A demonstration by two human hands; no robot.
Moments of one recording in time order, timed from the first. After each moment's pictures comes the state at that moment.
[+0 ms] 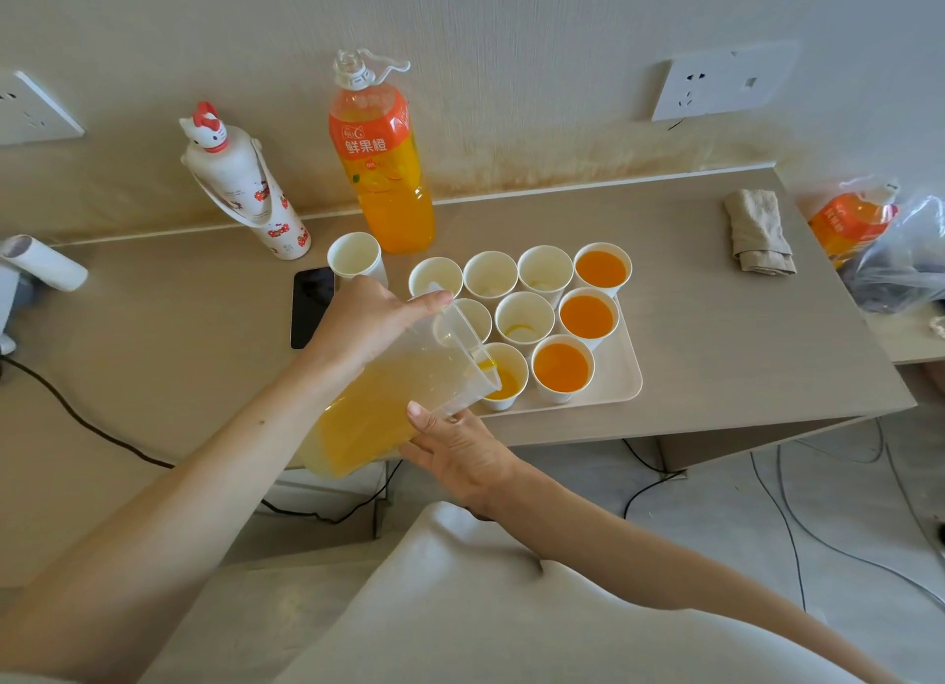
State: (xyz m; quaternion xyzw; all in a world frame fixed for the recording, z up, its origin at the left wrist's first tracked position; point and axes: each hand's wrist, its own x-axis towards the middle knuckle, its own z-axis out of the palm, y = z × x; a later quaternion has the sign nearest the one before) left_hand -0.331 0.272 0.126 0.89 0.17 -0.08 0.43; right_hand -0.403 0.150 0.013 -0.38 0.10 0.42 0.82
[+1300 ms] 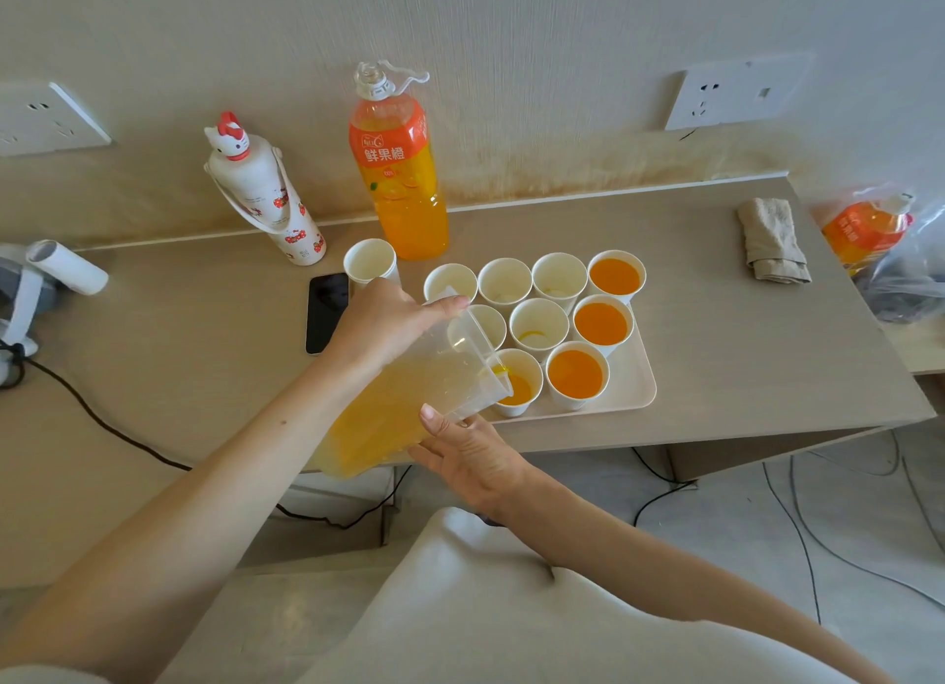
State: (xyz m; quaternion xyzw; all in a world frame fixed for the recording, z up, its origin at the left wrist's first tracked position) left_hand -0.332 0.268 0.138 0.90 0.16 -0.07 0.39; right_hand -0.404 0.157 0.018 -0.38 0.09 0.42 0.82
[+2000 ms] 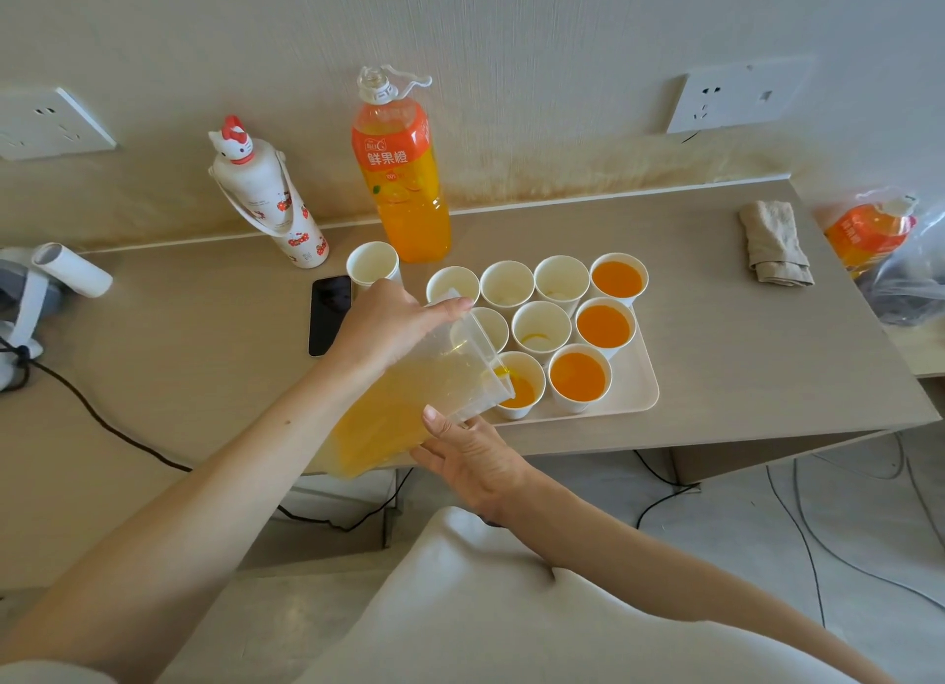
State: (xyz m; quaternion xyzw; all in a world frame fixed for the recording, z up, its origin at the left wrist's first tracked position) left_hand -0.333 0.264 0.147 0.91 0.17 -0.08 0.36; right_hand -0.404 0.156 0.021 -0.38 0.08 0.42 0.82
